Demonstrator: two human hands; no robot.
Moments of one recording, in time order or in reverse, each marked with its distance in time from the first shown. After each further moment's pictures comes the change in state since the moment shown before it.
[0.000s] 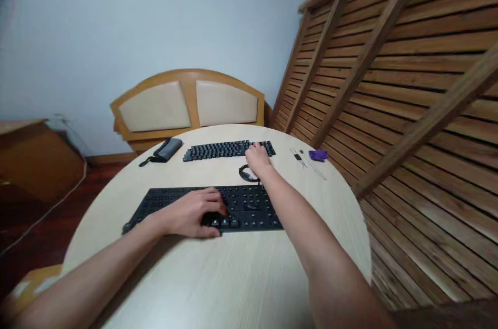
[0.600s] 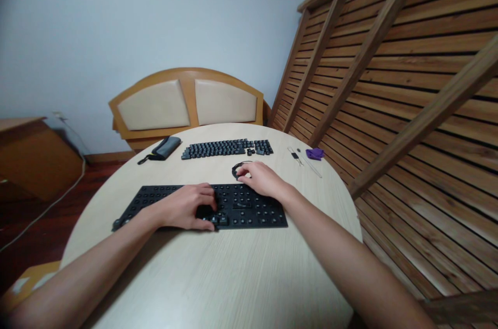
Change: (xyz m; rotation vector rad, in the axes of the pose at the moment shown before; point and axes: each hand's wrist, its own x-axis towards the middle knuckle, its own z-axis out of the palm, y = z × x) left_hand -0.003 -0.005 -0.008 0.039 0.028 -0.011; right_hand -0.092 -0.008 -0.055 0.522 -0.084 -0.197
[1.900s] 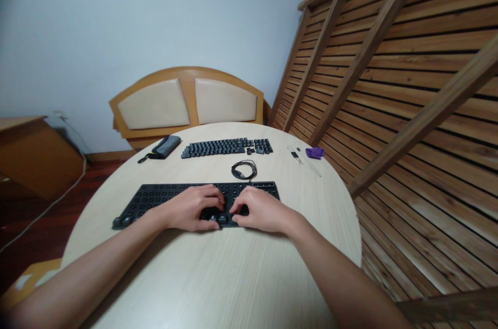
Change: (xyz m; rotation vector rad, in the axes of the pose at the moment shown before) left_hand 0.005 0.007 0.010 -0.046 0.012 0.035; right_hand -0.060 -0.031 0.016 0.255 -0.142 -0.176
